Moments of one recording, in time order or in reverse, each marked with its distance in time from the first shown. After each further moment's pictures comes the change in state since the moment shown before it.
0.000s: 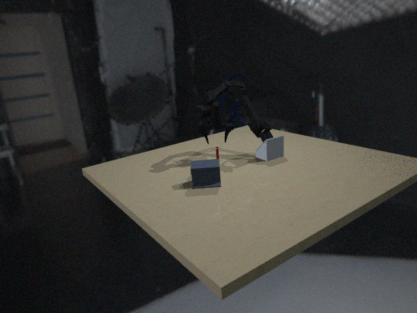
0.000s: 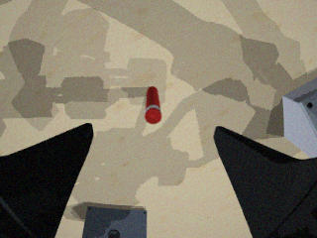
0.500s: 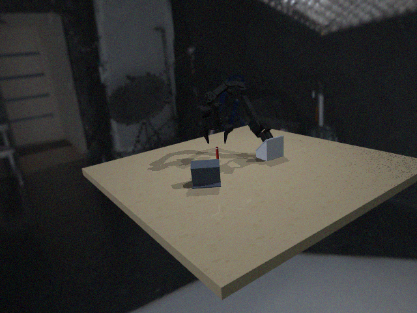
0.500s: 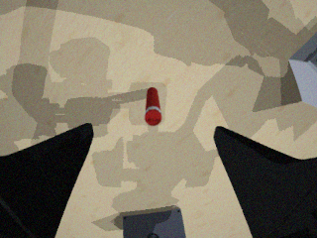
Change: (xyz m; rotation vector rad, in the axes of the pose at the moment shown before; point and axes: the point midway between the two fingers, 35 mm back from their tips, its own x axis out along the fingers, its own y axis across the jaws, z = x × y) arm 0.002 0.000 0.000 0.285 -0.001 0.000
